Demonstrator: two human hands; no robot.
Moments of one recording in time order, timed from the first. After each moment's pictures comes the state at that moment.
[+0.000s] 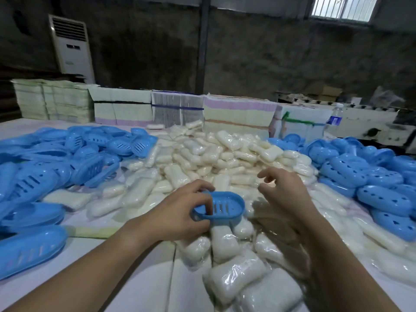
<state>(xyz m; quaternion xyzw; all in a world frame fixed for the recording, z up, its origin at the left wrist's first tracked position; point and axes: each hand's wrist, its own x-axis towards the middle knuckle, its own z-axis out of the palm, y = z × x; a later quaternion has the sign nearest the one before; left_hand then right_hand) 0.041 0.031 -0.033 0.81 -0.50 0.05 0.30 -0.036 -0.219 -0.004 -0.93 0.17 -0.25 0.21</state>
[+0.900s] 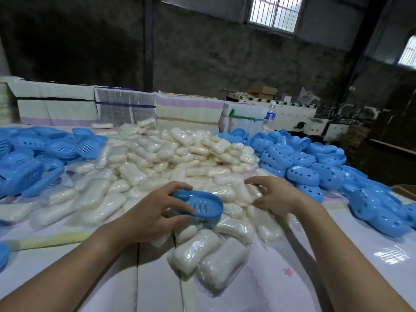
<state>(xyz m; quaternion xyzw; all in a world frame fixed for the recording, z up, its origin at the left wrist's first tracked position) 0.019 0.017 -0.036 0.73 -0.58 0.01 0.37 -0.130 -0.274 0.006 -0.96 0.21 -0.05 0.16</state>
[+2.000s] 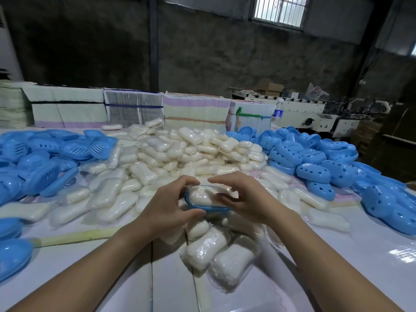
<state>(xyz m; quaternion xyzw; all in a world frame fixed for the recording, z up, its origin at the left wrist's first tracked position) 0.018 0.008 -0.043 0.72 -0.50 0.05 0.47 -0.104 -0.182 -0.001 -0.96 -0.05 -0.23 0.15</state>
